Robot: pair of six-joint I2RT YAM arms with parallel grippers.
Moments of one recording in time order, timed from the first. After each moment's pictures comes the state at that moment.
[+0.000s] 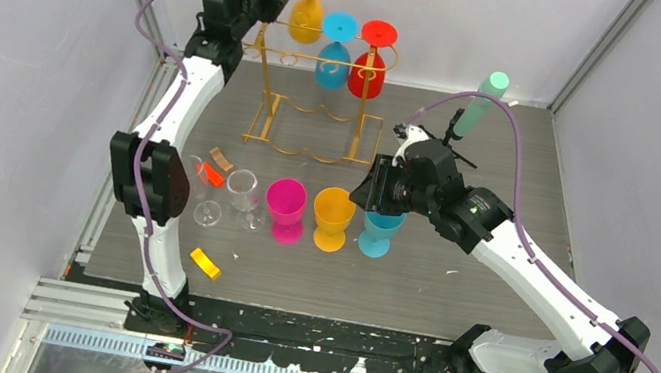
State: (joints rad) left arm -0.14 1.94 1.93 0.08 0.14 -1.22; right arm 0.76 1.21 1.19 -0.61 -0.06 0.62
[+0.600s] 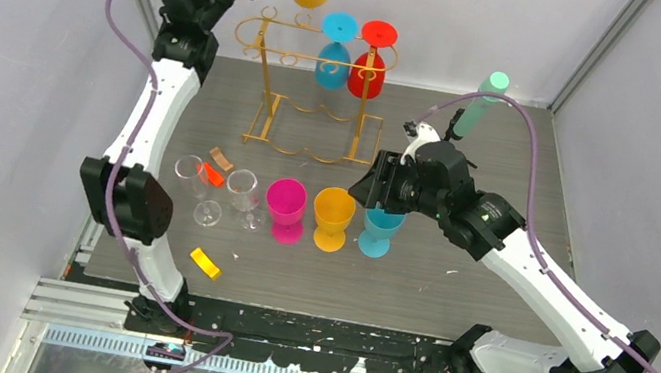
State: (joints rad) left arm -0.10 1.80 1.91 0.23 0.32 -1.25; right arm 0.76 1.16 1.19 -0.59 -0.05 0.63
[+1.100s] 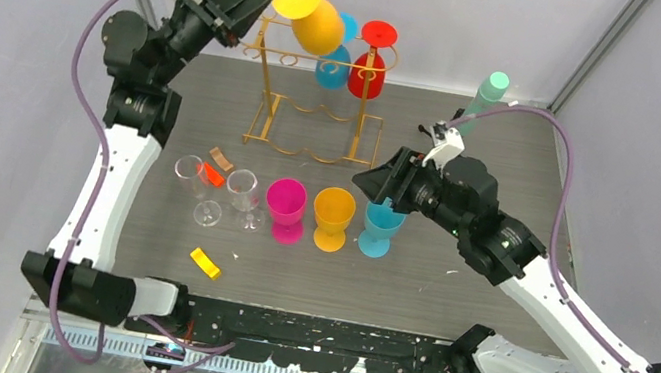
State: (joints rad) left arm -0.10 1.31 1.54 0.26 0.52 -1.46; right arm 0.76 1.02 1.11 -0.43 -0.02 0.72
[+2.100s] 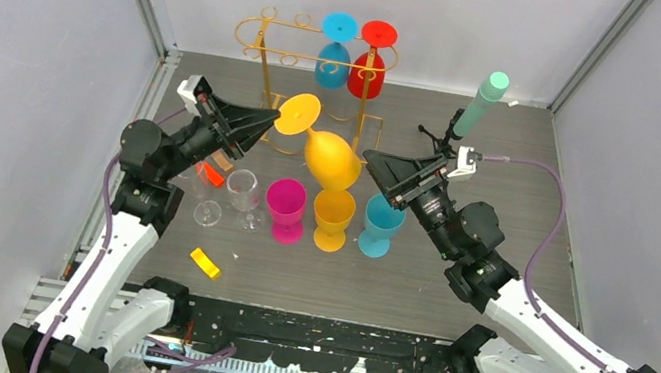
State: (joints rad) left arm -0.18 0.85 0.81 0.36 0.66 -1.94; right arm 0.76 0.88 0.65 0.46 0.07 1.20
